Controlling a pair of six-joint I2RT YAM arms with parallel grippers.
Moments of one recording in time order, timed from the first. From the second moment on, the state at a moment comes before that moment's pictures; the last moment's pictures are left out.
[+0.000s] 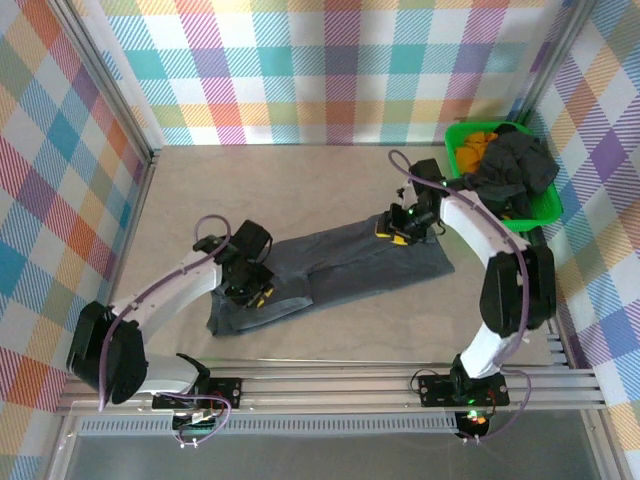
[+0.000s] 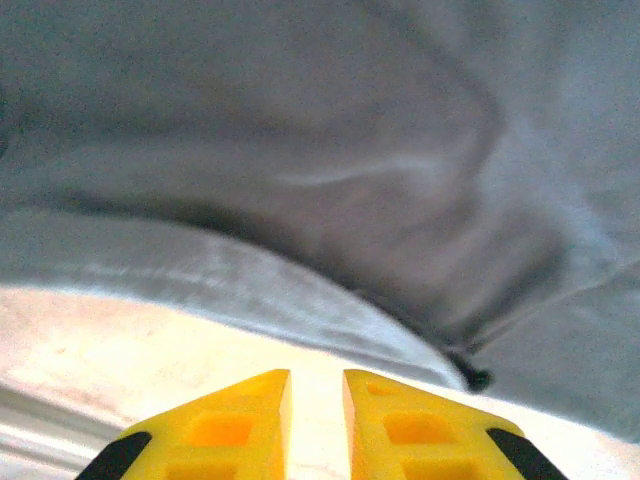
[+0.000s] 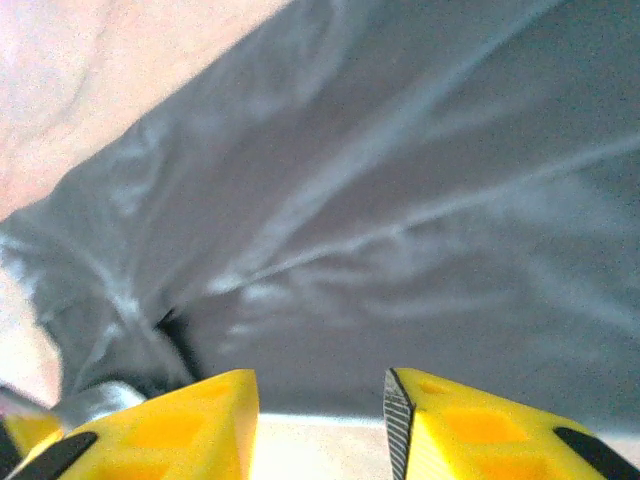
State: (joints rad) left arm -0.54 1.32 0.90 -0.96 0.14 -1.41; right arm 0.25 1.75 1.41 -0.92 -0.41 0.45
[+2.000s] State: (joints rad) left arm -0.36 1.96 1.87 -0.81 -0.03 -1.00; right arm 0.41 1.35 1.00 -1.03 -0.38 0.97
